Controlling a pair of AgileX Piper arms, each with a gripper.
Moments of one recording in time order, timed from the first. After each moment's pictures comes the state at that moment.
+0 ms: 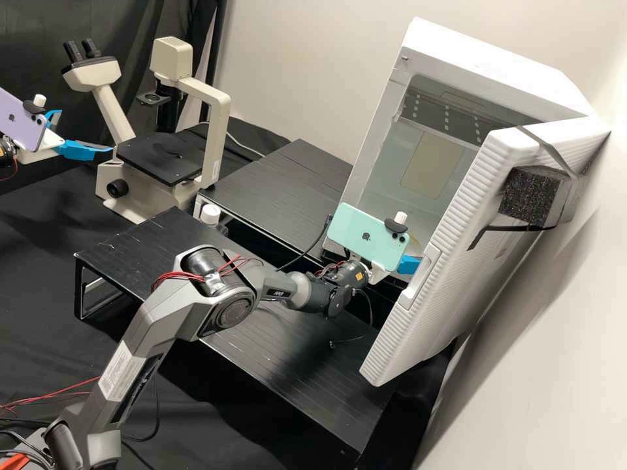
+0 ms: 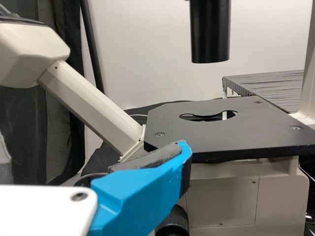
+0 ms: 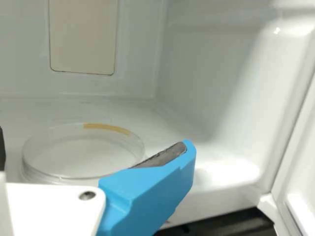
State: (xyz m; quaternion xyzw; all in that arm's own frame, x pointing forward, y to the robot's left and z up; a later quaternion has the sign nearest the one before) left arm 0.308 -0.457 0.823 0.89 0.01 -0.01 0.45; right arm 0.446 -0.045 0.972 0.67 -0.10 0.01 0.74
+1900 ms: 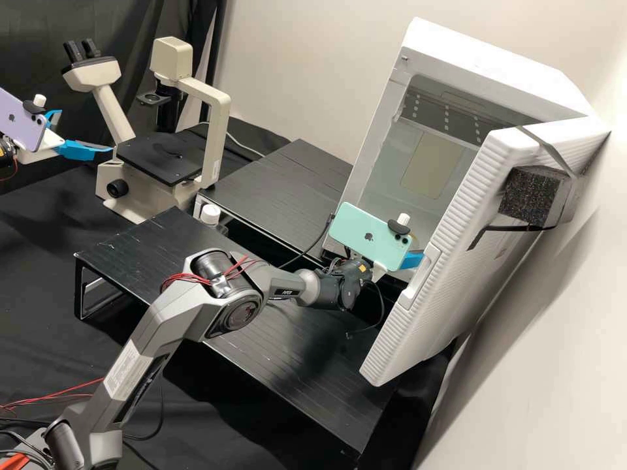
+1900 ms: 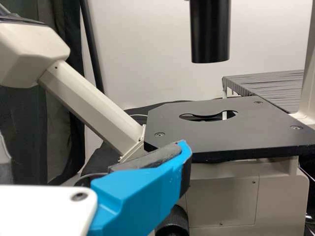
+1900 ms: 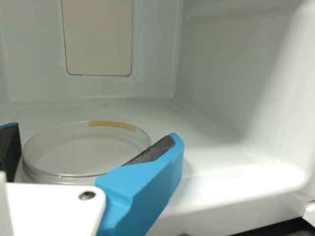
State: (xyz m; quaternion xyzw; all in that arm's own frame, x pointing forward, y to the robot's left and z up) left arm 0.308 -0.457 0.823 0.89 0.01 -0.01 0.45; right arm 0.463 -0.048 0.970 0.70 -0.05 -0.04 0.71
